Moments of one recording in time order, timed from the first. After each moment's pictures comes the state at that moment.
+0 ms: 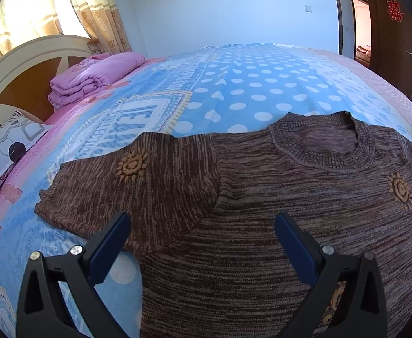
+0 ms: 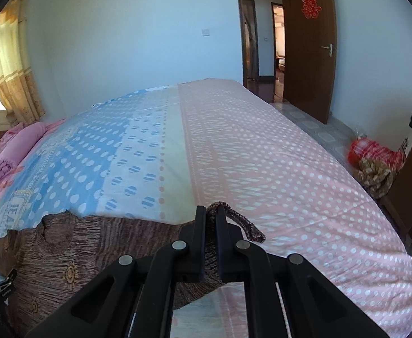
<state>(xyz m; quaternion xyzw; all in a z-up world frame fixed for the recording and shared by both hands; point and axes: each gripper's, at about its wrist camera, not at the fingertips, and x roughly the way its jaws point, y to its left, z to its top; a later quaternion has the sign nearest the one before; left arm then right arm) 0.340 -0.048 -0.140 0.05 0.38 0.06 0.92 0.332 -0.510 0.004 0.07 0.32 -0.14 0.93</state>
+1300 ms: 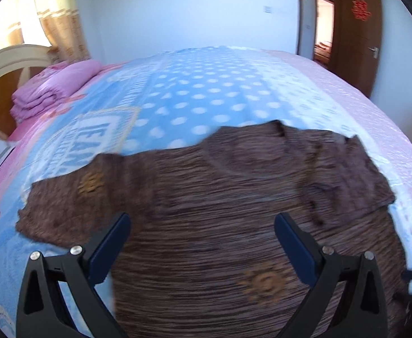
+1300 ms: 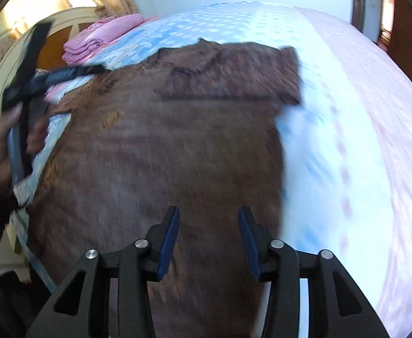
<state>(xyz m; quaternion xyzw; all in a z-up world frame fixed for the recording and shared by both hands) 0.323 -0.096 -0.096 0.06 0.39 -0.07 0.92 0.191 -0.354 -0.127 0.03 0.50 0.10 0.86</state>
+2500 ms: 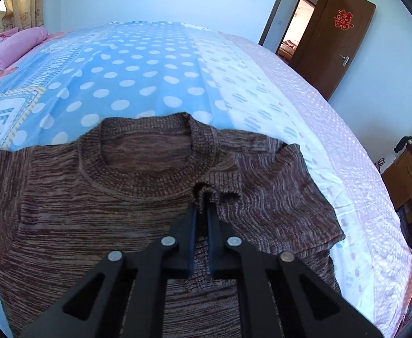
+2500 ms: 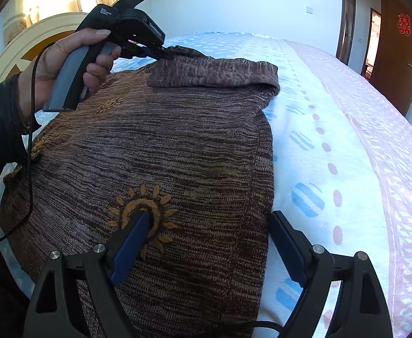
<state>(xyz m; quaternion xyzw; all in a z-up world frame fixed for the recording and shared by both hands) 0.377 -0.179 -0.115 -0.05 0.45 -0.18 0.87 0.135 -0.342 -0.154 -0.03 0.40 0.07 0.91</state>
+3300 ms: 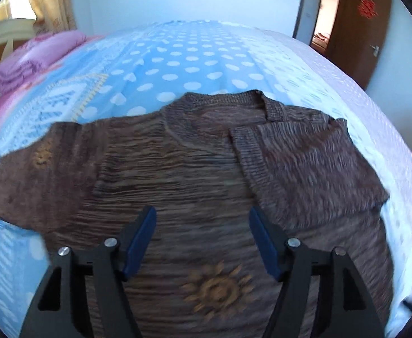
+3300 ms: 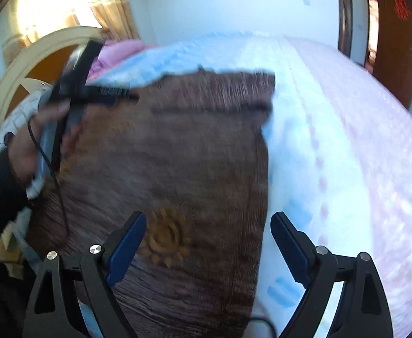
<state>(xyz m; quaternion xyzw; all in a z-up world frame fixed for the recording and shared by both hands) 0.330 -0.113 -0.126 0.02 0.45 -0.08 0.89 0.142 -0.346 -0.098 0.01 0.40 0.09 0.91</state>
